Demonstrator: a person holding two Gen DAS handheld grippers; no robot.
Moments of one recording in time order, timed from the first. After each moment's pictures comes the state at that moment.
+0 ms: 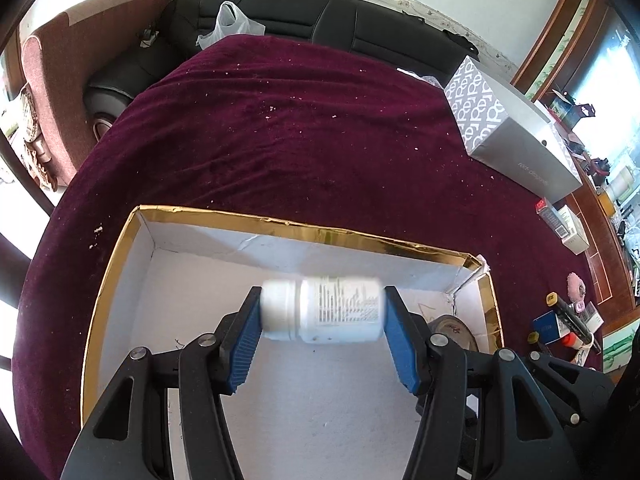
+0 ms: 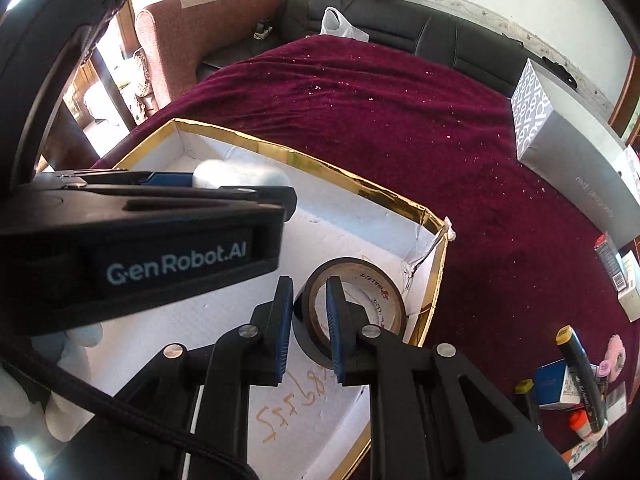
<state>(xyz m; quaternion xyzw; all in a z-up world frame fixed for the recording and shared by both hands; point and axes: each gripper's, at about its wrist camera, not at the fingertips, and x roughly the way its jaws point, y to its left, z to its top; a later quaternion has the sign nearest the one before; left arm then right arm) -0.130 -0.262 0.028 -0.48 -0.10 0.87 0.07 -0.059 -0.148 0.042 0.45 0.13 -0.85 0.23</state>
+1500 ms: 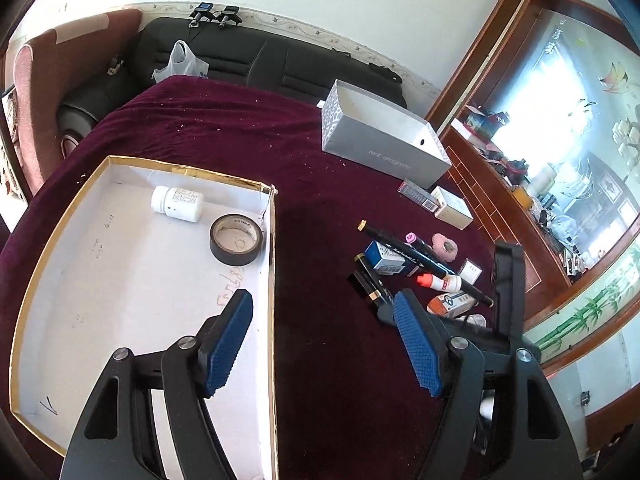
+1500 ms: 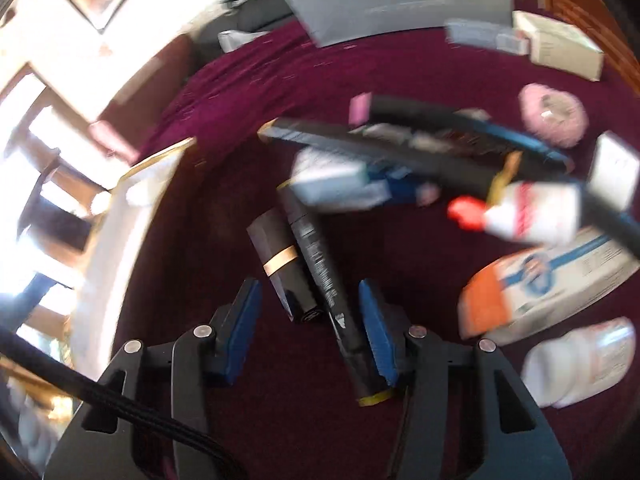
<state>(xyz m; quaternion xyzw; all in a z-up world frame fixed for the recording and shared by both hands) 0.037 -0.167 0.106 -0.41 -0.14 0.89 0.15 -0.005 0.098 0.031 0.50 -0.13 -0.82 0.22</state>
